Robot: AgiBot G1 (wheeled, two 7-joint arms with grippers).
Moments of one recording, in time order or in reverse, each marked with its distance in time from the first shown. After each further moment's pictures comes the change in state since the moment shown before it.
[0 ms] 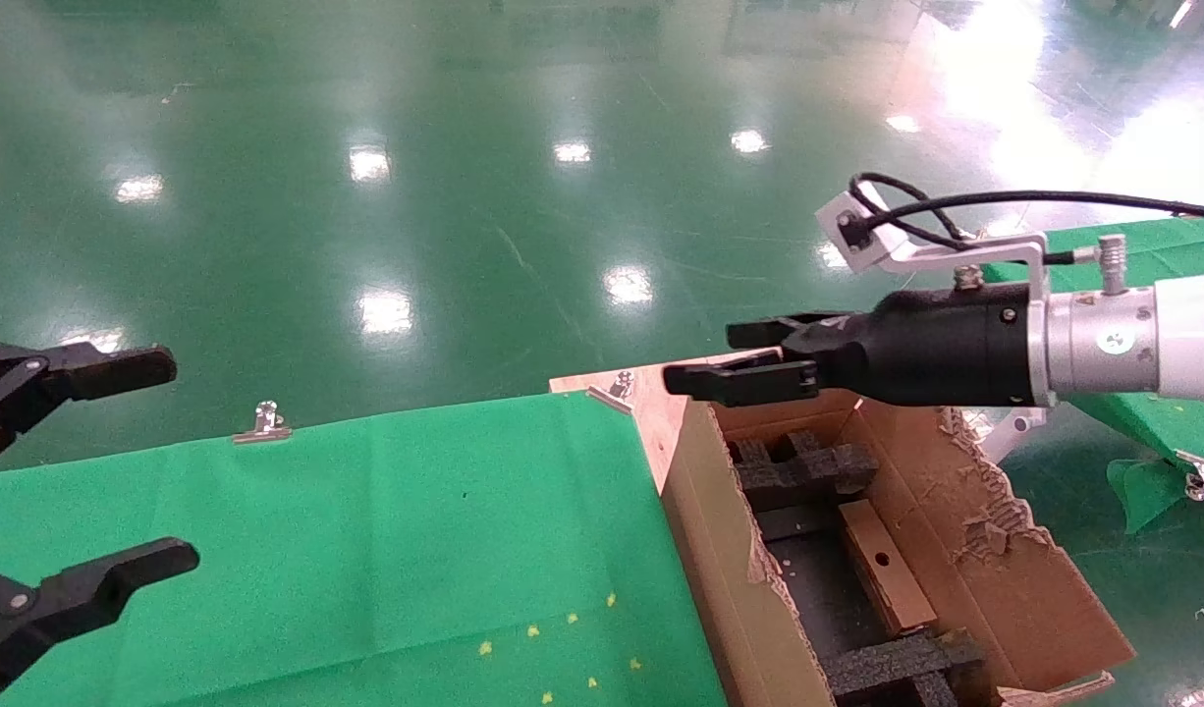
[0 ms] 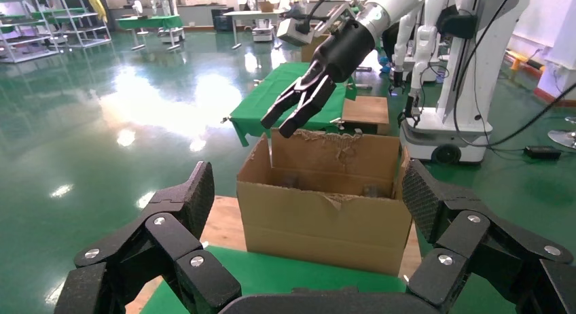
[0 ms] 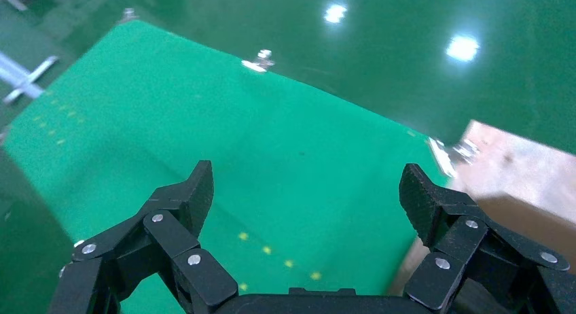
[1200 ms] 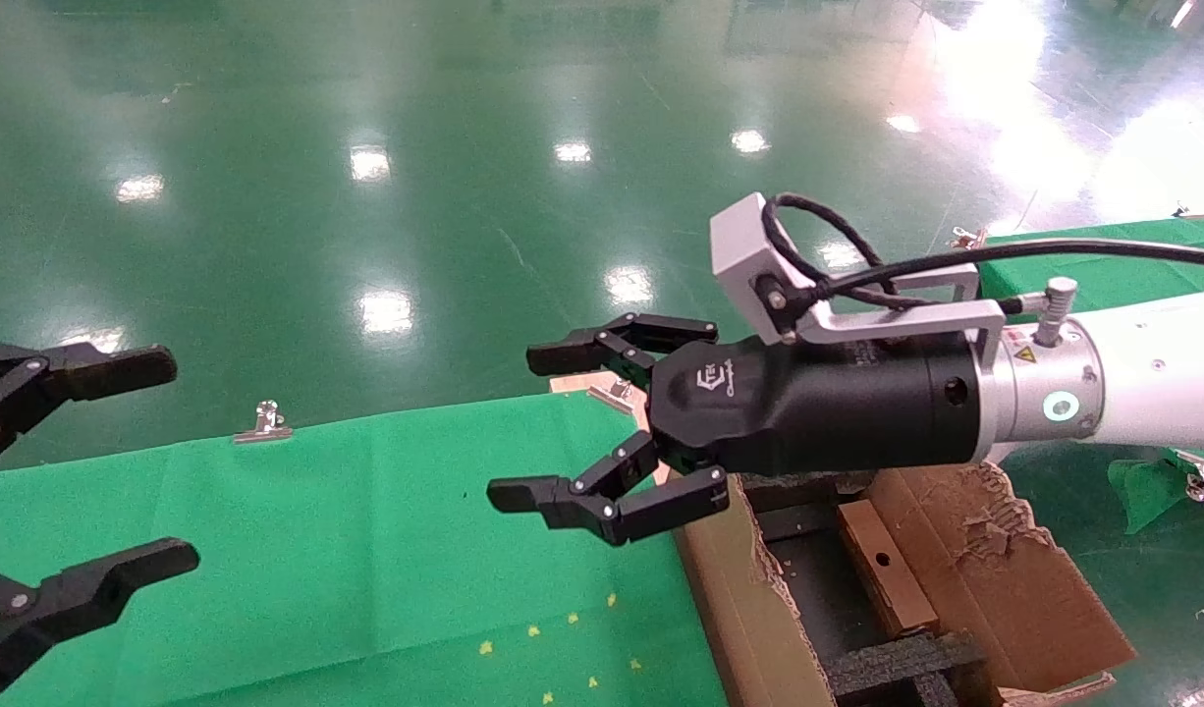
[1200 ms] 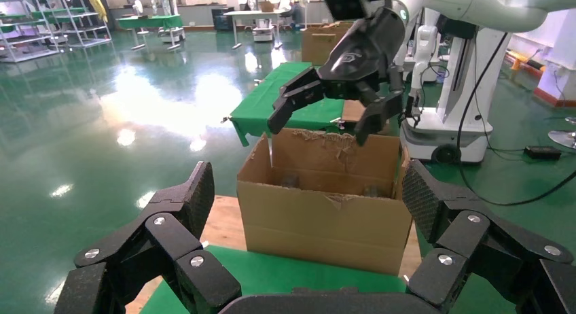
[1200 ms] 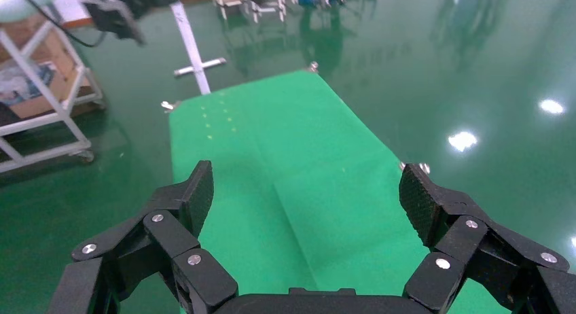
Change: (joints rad) left arm 0.000 0.000 0.000 0.000 0.000 0.000 0.000; right arm -0.592 -0.152 0.914 0.043 -0.021 -0.395 -0.311
